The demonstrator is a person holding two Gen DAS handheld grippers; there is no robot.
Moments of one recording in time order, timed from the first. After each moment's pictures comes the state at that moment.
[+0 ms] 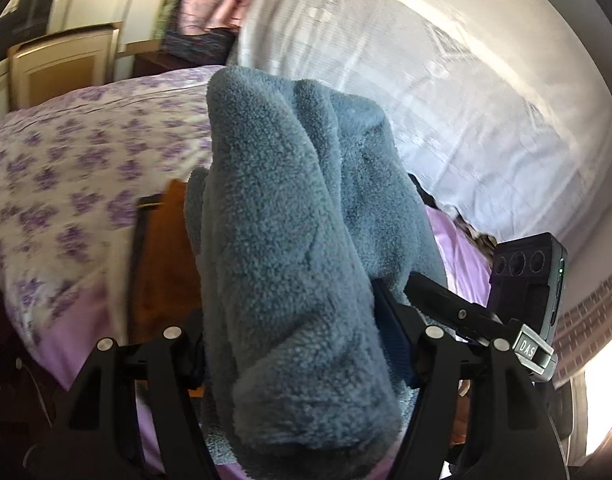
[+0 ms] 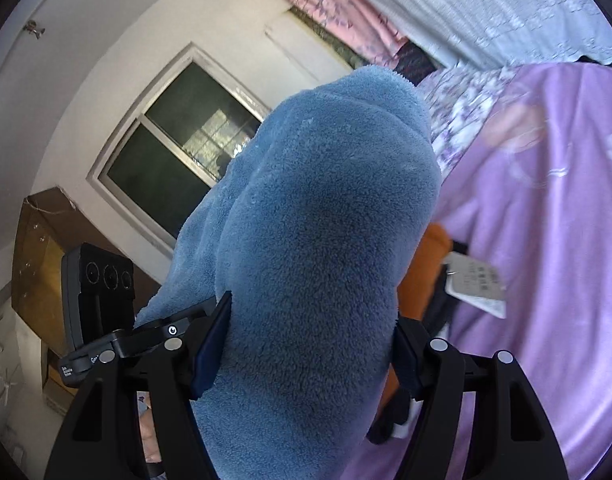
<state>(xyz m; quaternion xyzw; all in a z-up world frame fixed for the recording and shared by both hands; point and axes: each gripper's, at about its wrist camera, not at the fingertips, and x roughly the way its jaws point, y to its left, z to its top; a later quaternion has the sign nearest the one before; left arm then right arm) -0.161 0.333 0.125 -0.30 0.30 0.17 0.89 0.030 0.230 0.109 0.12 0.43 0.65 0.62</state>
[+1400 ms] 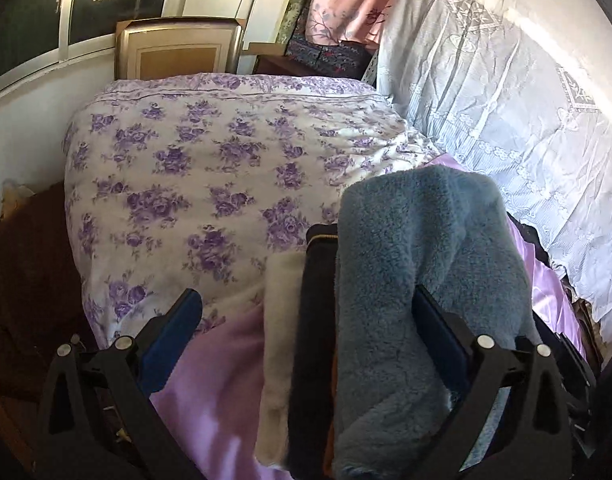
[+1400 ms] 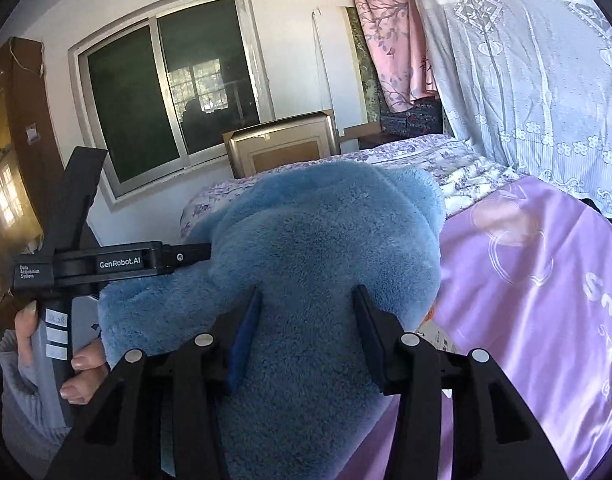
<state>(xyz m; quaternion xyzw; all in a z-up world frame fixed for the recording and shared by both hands) -0.195 0.435 0.056 -0.31 0.30 0.37 0.82 -0.028 0.282 0.108 -0.09 0.28 0.61 0.74</state>
